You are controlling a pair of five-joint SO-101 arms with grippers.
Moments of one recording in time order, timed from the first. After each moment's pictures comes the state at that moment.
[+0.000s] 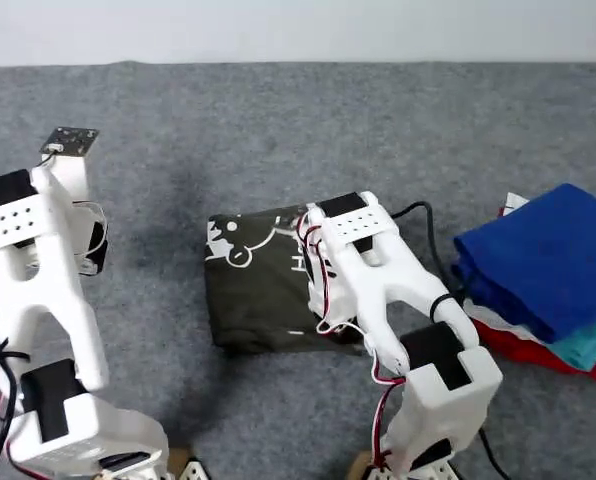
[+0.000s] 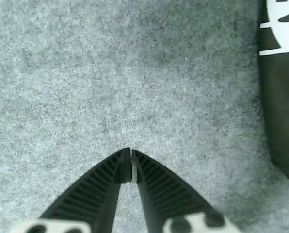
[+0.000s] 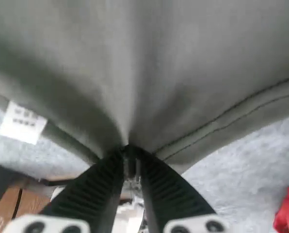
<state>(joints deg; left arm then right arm) -24.6 1.5 4.6 93.9 -16.1 -24.0 13.5 12.7 92.5 17.6</state>
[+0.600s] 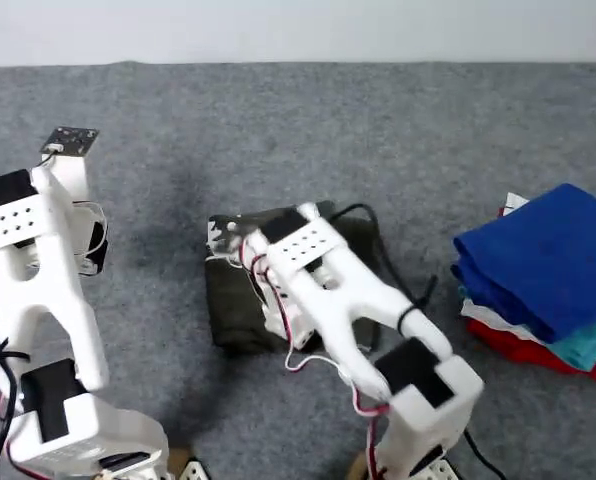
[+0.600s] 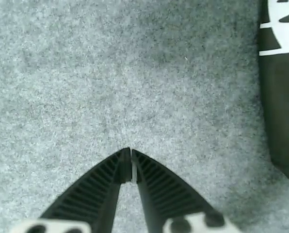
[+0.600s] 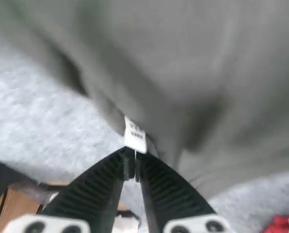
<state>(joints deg) -24.6 1.0 4.6 93.9 -16.1 -37.9 13.8 12.2 89.1 17.7</state>
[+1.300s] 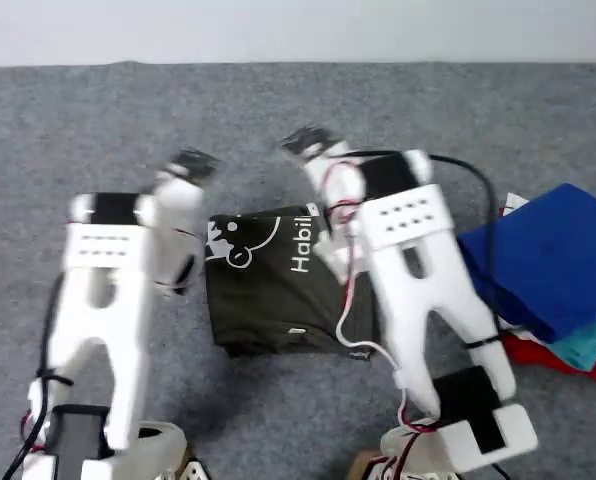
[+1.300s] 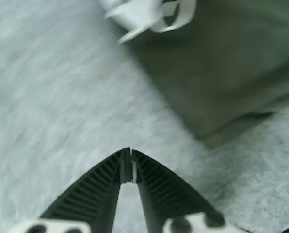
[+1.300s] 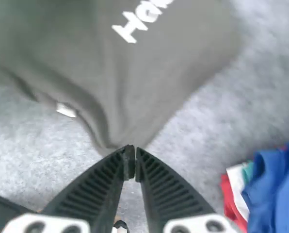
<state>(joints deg) 2.5 -11.3 21.8 90.7 -16.1 -18.5 -3.3 -4.6 100.3 17.7</state>
